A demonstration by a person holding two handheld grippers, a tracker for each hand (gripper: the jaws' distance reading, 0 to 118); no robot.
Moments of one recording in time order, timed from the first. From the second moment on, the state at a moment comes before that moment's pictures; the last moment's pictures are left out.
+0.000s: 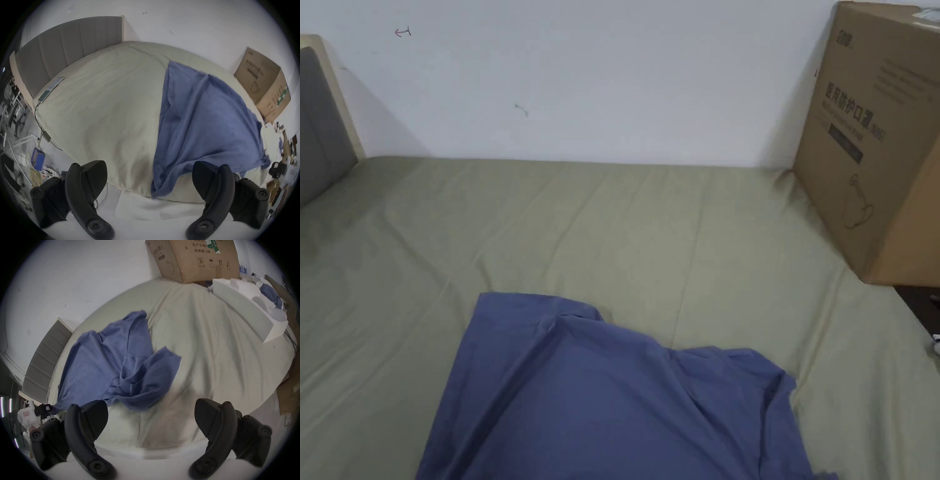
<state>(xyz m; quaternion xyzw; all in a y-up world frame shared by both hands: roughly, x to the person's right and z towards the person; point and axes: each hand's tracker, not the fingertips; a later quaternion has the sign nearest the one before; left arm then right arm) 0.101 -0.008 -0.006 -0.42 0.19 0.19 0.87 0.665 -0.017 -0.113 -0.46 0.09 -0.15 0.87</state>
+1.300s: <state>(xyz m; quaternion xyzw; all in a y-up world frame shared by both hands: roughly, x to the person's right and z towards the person) 0.127 0.045 -0.114 -0.38 0.16 0.14 0.90 0.622 -0.028 -0.278 -0.49 0.09 -0.07 0.86</state>
